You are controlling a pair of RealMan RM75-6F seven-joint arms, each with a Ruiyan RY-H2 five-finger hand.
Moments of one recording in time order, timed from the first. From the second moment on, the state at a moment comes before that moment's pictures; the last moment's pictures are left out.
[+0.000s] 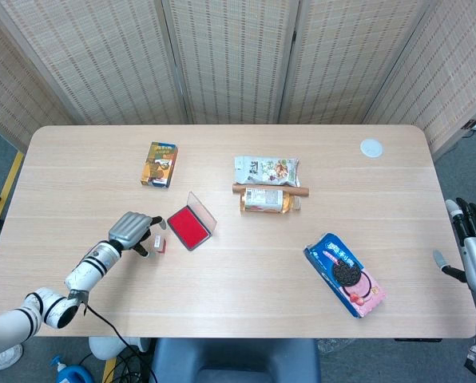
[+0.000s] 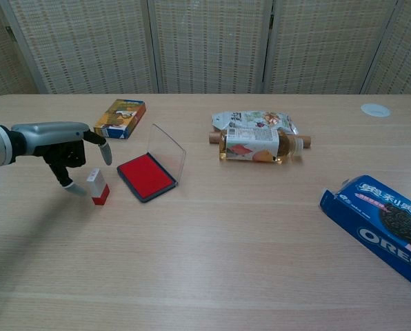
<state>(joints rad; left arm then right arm) -0.80 -1.51 -0.05 -1.10 1.37 0.71 -0.22 0.12 -1.08 0.13 -1.53 -1.40 1.43 0.02</state>
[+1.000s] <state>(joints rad) -0.31 -1.04 -0.02 -1.66 1.42 1.58 0.35 0.11 -1.10 0.13 -1.55 -1.40 1.45 -0.02</state>
